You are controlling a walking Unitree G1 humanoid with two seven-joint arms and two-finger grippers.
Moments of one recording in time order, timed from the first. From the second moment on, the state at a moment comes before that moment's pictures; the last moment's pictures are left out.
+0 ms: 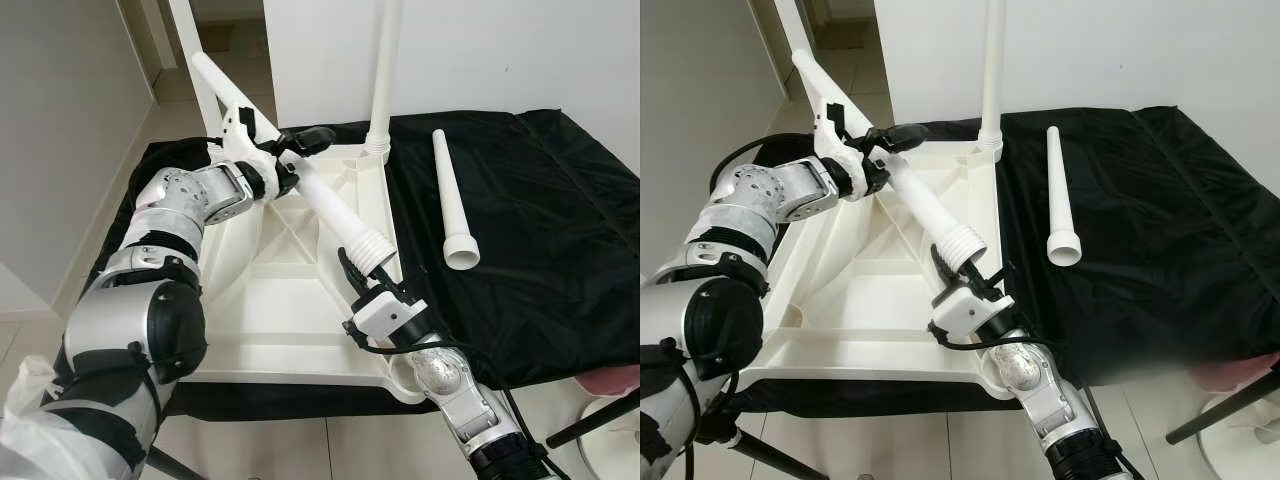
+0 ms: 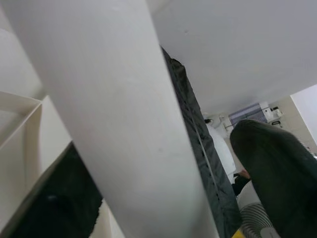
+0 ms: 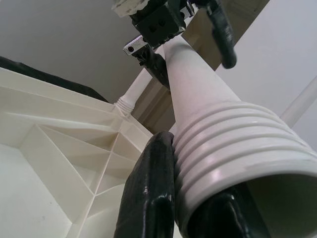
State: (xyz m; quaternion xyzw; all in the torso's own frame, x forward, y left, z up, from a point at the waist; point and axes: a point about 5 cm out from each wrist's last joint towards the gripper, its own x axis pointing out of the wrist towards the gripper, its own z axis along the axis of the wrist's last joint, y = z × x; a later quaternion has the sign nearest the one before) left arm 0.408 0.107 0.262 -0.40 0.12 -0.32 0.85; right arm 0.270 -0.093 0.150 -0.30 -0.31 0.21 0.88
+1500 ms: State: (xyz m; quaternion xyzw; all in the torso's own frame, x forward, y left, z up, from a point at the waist) left arm 0.417 0.135 0.263 -0.42 0.11 -0.25 0.86; right arm 0.238 -0.133 0.118 -0.29 -0.26 0.14 0.91
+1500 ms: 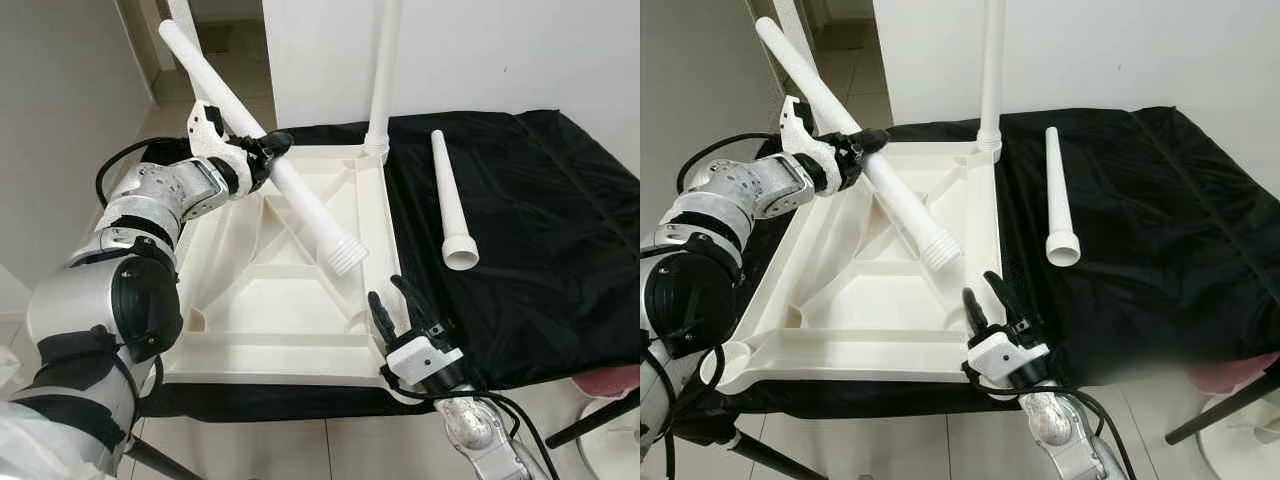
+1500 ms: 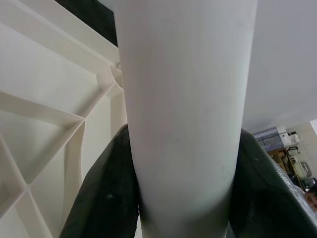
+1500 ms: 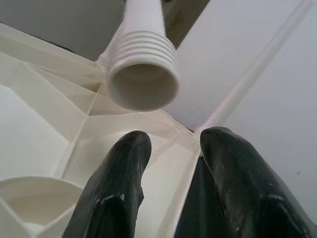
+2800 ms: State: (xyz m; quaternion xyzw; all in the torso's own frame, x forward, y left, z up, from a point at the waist) left arm 0.387 0.108 0.300 -0.25 -0.15 -0.20 0.93; right arm 0.297 -0.118 0.165 0.00 -0.11 0.14 0.98
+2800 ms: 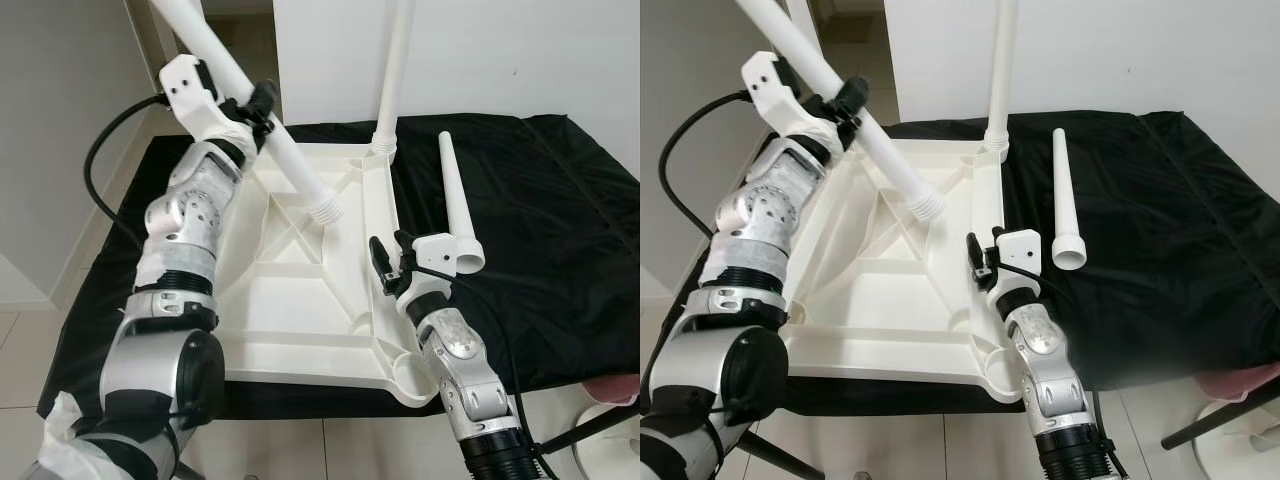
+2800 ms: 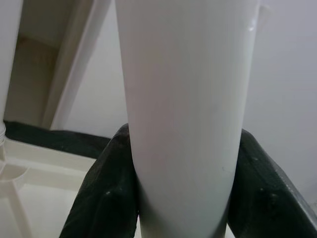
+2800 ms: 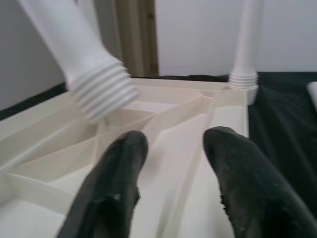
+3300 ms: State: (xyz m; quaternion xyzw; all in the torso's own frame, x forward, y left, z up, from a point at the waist) left arm 0.354 0.041 0.289 -0.14 -0.16 -0.28 0.94; right arm 0.304 -0.109 0.181 -0.06 -0.13 0.19 0.97
